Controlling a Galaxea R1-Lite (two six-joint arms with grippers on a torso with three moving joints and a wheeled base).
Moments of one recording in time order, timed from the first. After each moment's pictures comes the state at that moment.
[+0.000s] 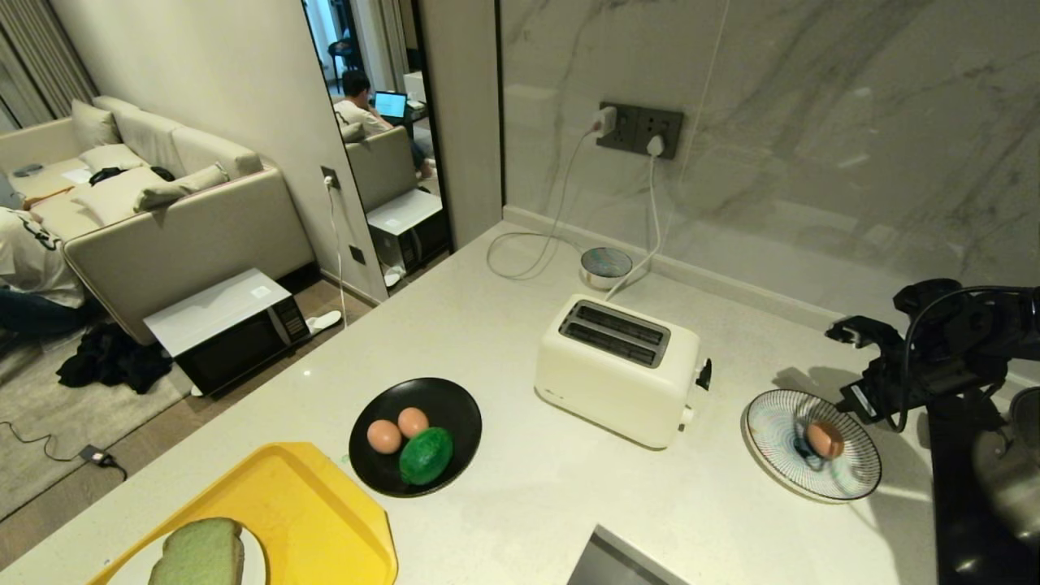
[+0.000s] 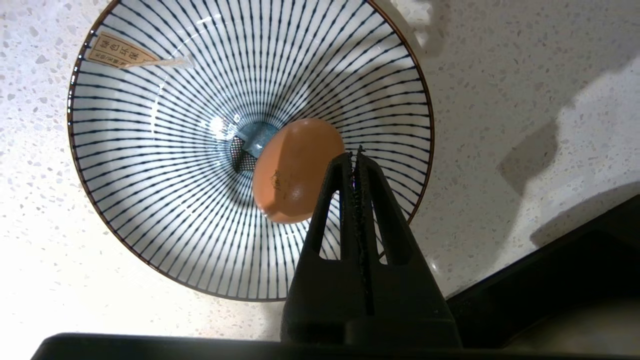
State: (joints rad) left arm 0.01 0.00 0.00 0.00 0.00 0.00; right arm -0.28 2.19 -1.44 0.32 0.18 -0.56
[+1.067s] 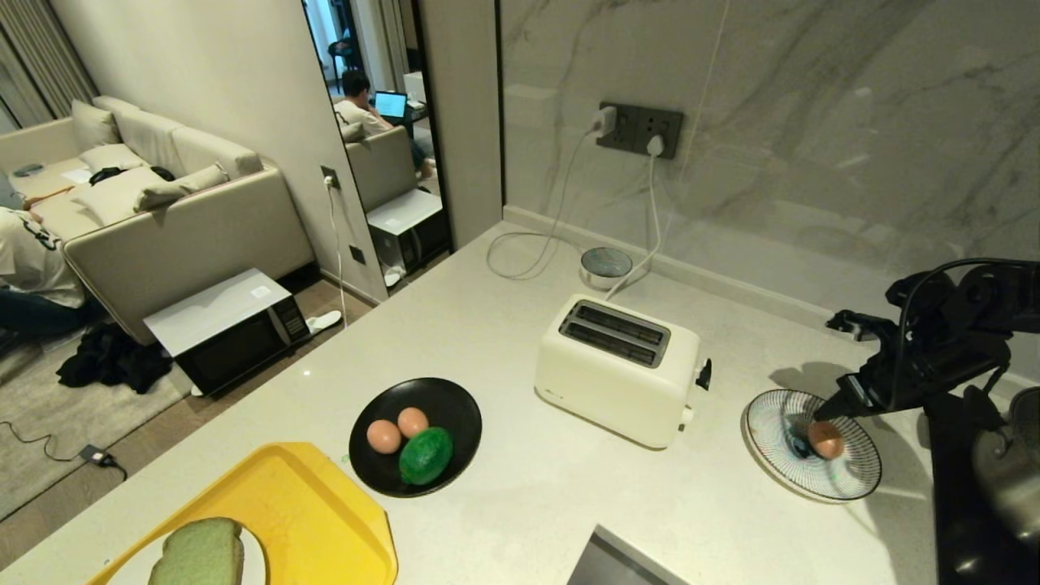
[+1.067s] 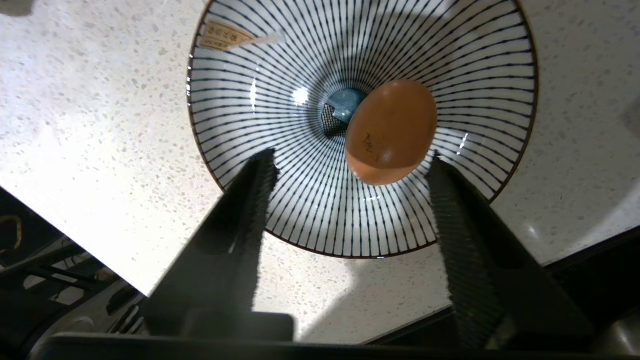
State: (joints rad) left arm 0.01 0.00 0.00 0.00 0.00 0.00; right arm -0.26 2.21 -1.59 0.62 0.26 -0.39
